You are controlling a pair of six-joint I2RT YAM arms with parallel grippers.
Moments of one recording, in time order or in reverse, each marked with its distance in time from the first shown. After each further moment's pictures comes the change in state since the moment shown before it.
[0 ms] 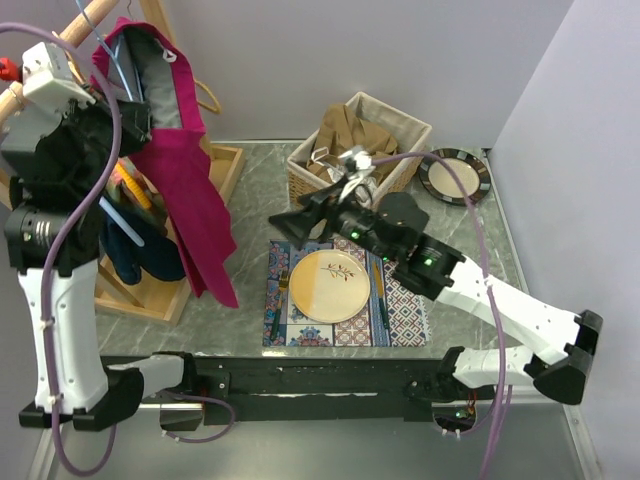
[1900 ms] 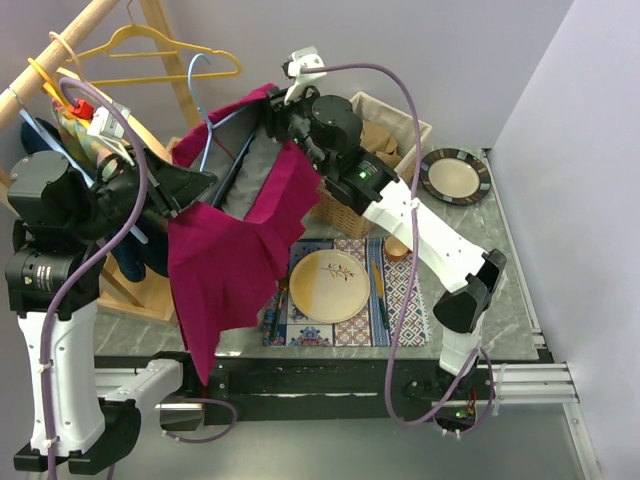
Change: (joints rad) left arm 0.000 -0.202 -0.239 -0.039 0.747 -0.035; right arm -0.106 0.657 0.910 -0.184 0.330 -0.450
